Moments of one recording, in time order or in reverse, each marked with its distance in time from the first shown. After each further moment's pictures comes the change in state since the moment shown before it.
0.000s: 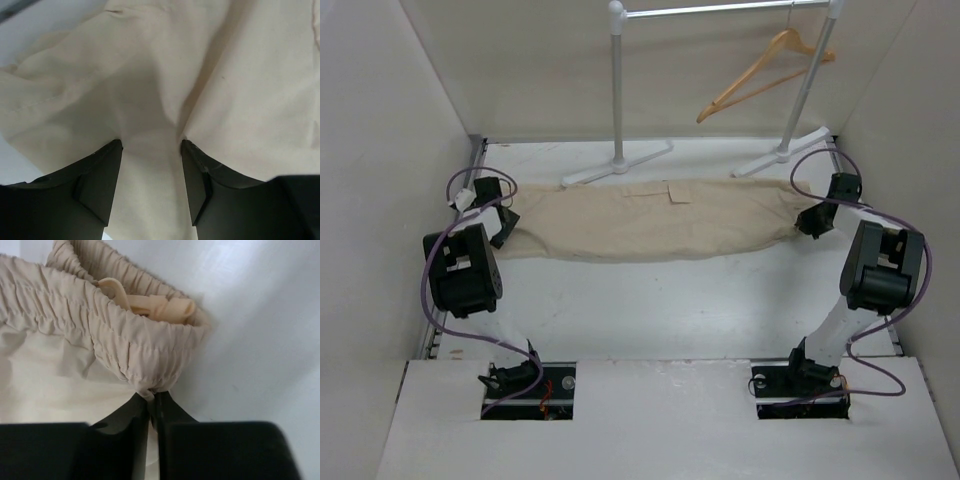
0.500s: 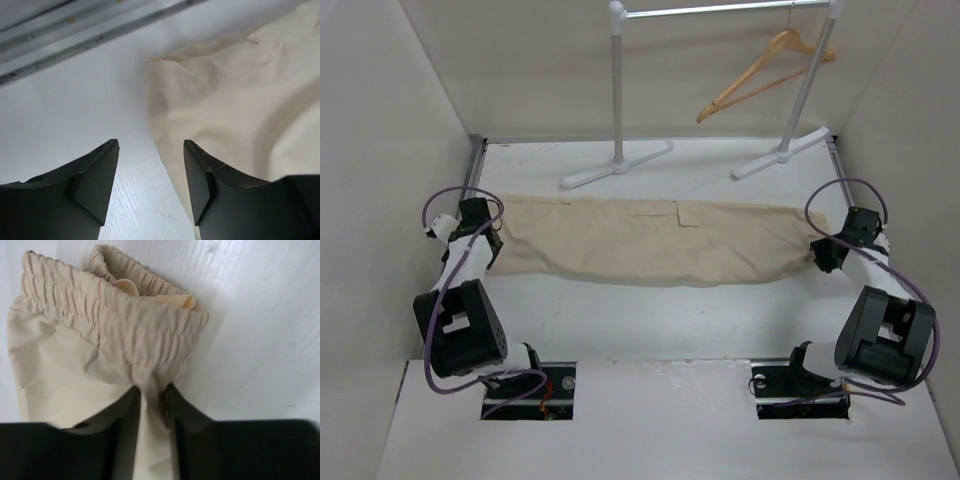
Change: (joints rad) left arm 0.062 -0.384 -0.235 -0.243 -0.191 0.000; right arm -0.085 -0.467 -0.388 -0.034 0.064 0.050
